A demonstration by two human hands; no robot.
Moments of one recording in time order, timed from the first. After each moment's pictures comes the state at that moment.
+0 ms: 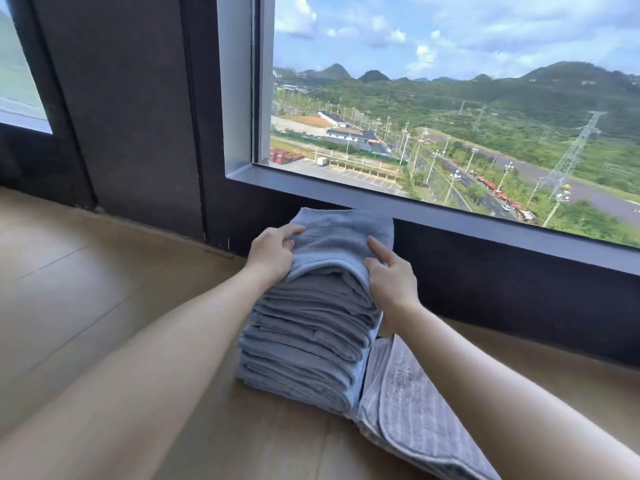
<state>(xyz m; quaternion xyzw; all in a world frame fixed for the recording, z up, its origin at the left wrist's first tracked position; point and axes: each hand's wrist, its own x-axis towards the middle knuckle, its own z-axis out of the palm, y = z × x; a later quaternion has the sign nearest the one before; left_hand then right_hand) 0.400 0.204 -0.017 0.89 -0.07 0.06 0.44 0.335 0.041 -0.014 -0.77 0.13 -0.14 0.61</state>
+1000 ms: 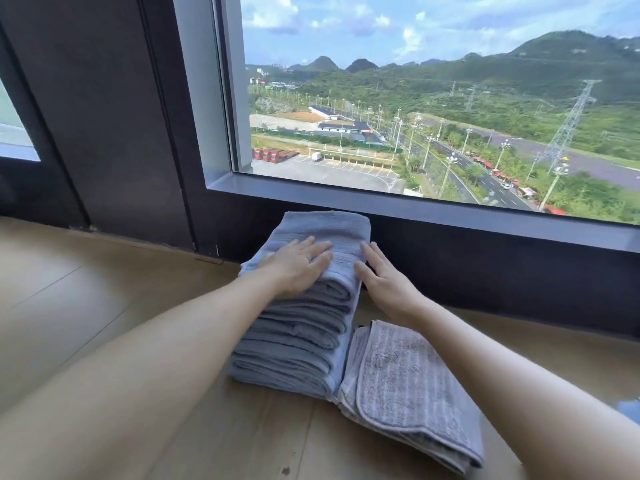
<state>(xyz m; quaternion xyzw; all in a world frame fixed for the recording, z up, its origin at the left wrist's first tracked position) 0.364 0.157 0.012 0.96 -0.21 -0.09 0.17 0.302 -0.007 0.003 -0.91 0.02 -0.01 0.41</state>
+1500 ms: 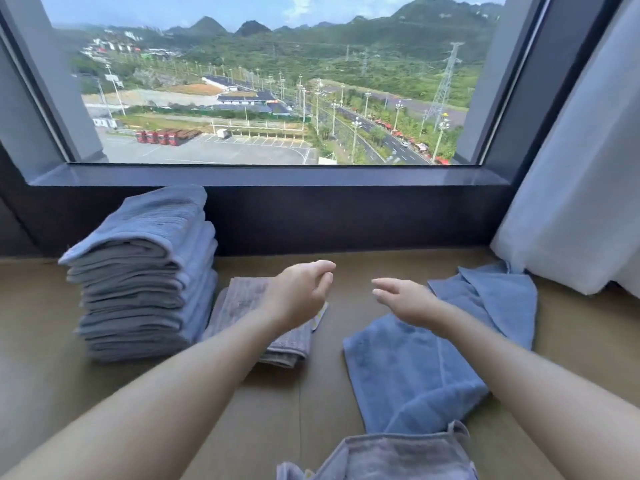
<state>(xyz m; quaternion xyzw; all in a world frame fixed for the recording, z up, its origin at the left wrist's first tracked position) 0.178 -0.033 0.001 0.89 -0.35 -0.03 0.29 0.088 -0.198 0.000 -0.90 0.24 0.06 0.35</state>
